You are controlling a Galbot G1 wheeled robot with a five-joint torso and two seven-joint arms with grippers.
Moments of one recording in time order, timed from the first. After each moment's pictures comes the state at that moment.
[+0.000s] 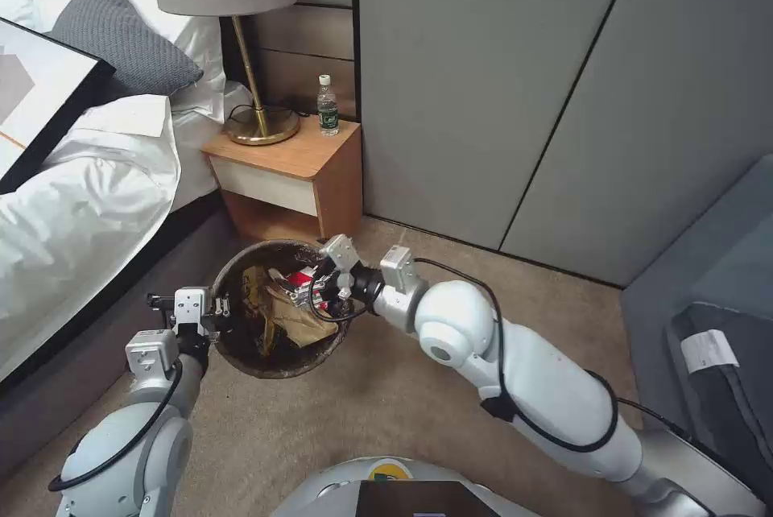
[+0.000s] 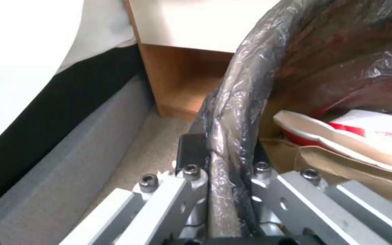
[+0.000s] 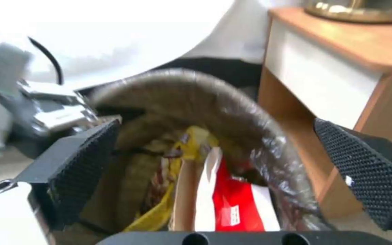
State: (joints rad) left arm 1.67 -1.42 -0.77 -2.45 -0.19 0.61 -0.04; right arm -0.71 1.09 -0.26 2.18 0.70 -0.64 0.05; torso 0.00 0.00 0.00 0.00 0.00
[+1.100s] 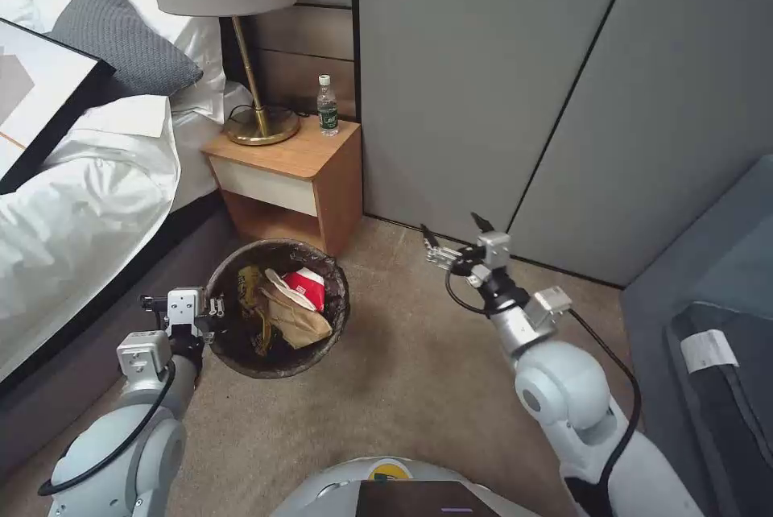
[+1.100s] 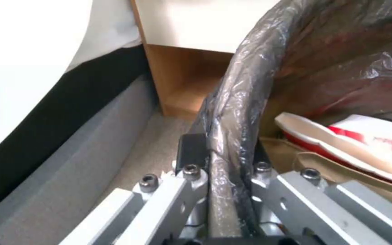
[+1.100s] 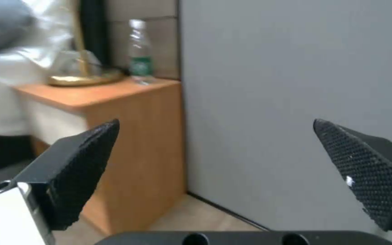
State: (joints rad) left arm 1.68 -1.42 -0.80 -2.45 -0.21 0.61 -0.04; right arm -1.44 1.25 0.41 2.28 0.26 -0.17 0.08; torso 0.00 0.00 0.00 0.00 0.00
